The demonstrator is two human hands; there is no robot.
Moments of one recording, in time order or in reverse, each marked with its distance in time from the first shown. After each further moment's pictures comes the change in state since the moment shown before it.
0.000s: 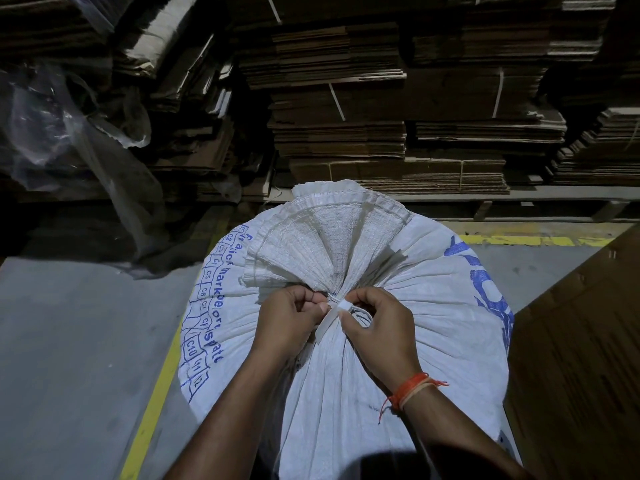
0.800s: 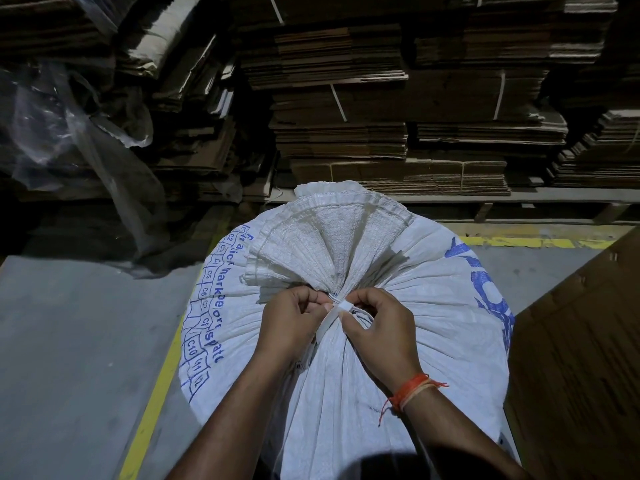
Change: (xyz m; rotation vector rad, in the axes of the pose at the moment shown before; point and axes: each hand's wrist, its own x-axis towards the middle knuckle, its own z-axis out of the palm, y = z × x) left_hand -0.002 0.002 0.003 0.027 -0.010 0.039; right_hand 0.000 -0.002 -0.001 -0.023 -0.008 -0.004
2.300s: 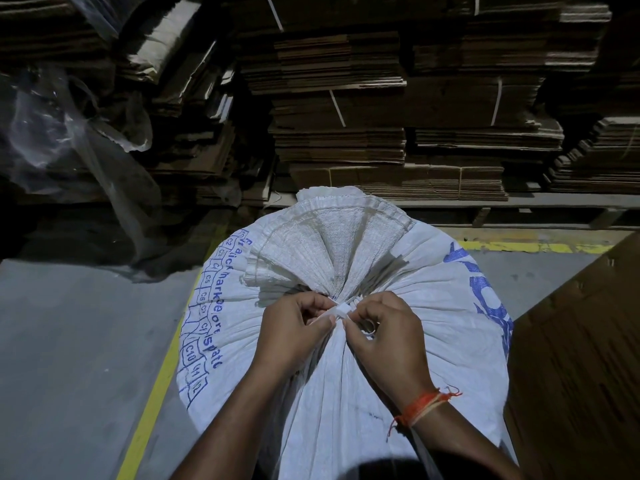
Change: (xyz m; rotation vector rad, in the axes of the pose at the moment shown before) left_hand -0.006 0.003 -0.004 0.131 -0.039 0.187; right_hand -0.003 -0.006 -0.012 -0.188 0.001 -0.145
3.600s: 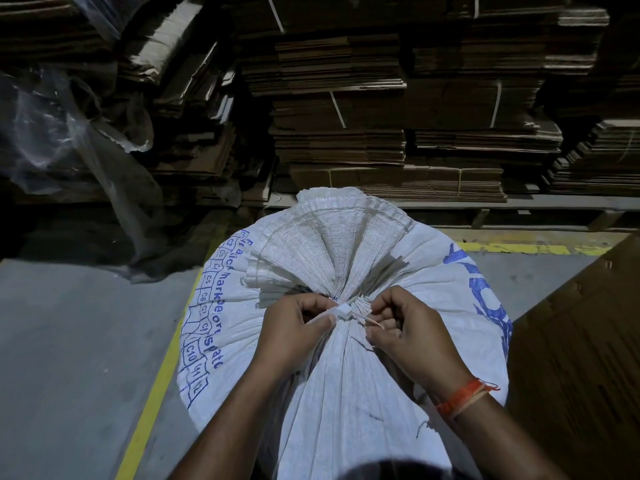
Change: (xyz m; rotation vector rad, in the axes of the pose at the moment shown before) left_hand -0.001 0.002 -0.001 -0.026 -0.021 -0.013; right_hand 0.011 0.005 -0.044 0.195 -0.265 0.240
